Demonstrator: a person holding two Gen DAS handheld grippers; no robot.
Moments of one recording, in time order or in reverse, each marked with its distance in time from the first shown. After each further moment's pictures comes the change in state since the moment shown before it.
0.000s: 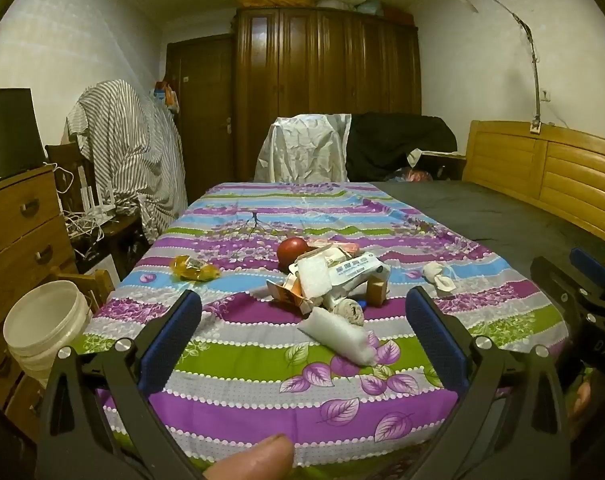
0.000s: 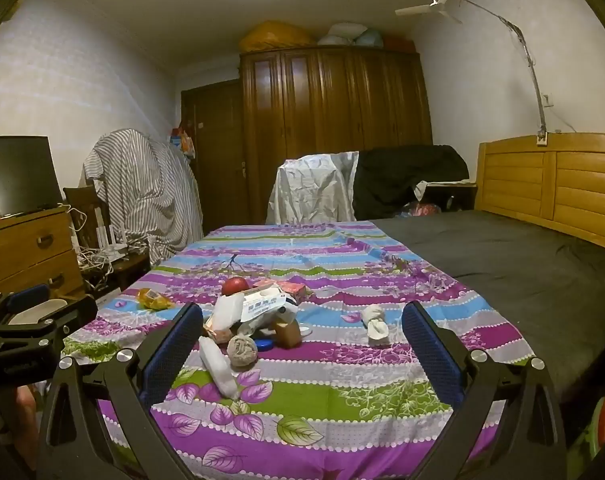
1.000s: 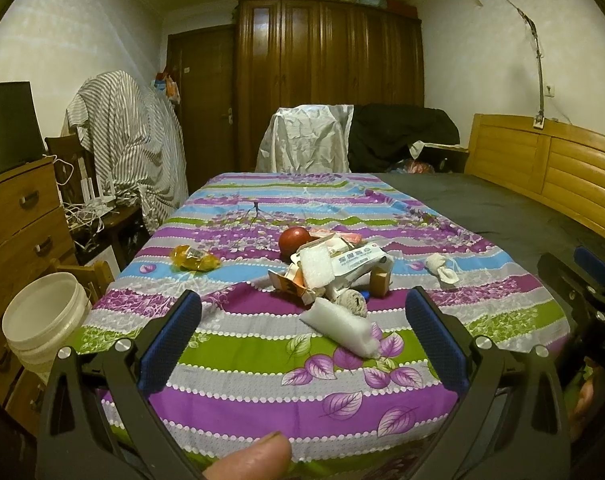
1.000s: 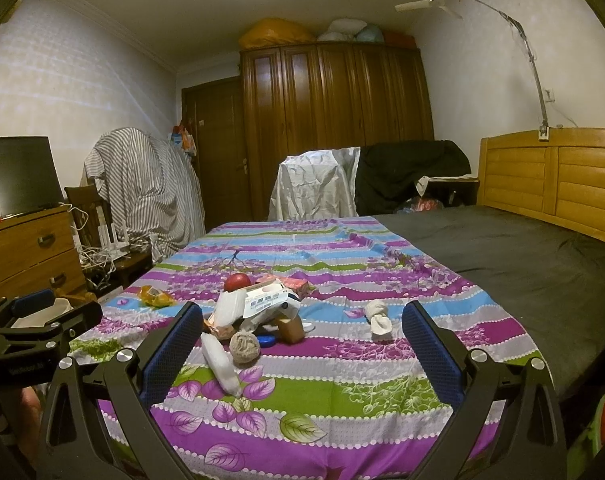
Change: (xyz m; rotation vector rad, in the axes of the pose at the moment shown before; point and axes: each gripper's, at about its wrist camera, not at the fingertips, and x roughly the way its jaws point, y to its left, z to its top) left arm 0.010 0.005 -0.007 -0.016 0.041 0.003; right arm 0.002 0.002 -0.003 0.009 0.009 0.005
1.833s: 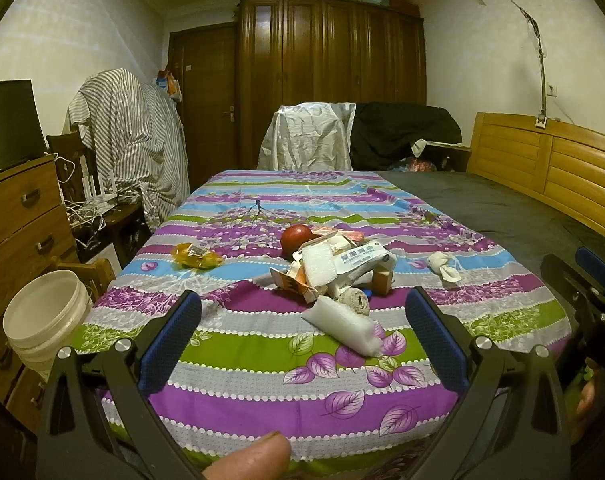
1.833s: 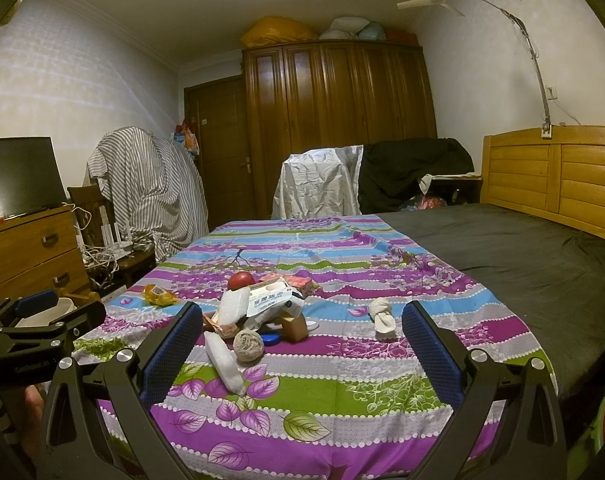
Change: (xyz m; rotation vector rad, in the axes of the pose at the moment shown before) left arm 0.000 0.003 -0.002 -0.002 0.002 0.003; right arm -0.005 0.012 -0.006 0.001 0.002 0.001
